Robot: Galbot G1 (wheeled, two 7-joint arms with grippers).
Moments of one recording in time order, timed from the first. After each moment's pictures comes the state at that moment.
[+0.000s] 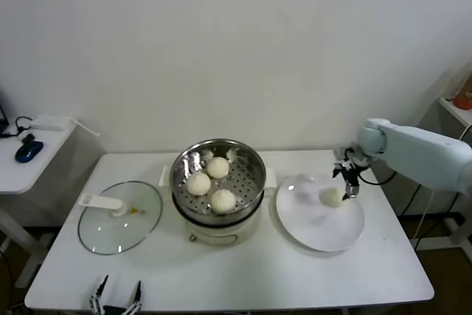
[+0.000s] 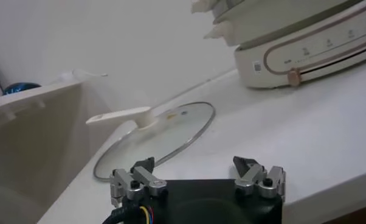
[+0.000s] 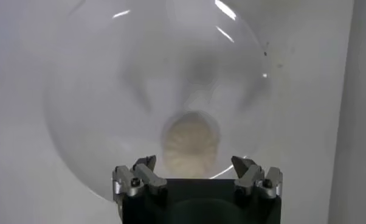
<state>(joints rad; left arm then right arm) 1.73 -1.50 -0.77 -1.60 0.28 -0.40 0.01 0.38 0.88 -1.46 0.92 0.29 -0.09 -0.96</state>
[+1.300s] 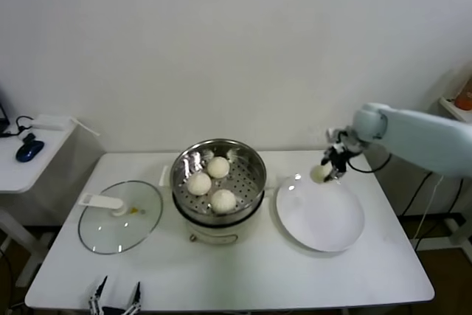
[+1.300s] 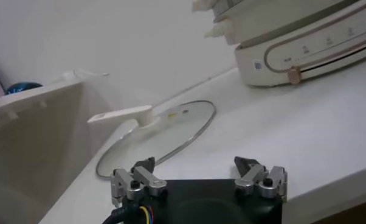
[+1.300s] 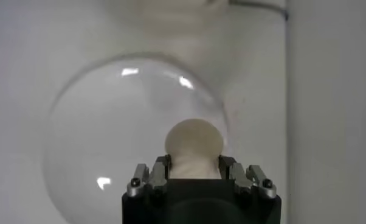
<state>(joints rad) 1.73 -1.50 -0.77 -1.61 0.28 -0.39 0.00 0.68 0.87 -1.63 1.16 0.59 -0.19 -0.90</state>
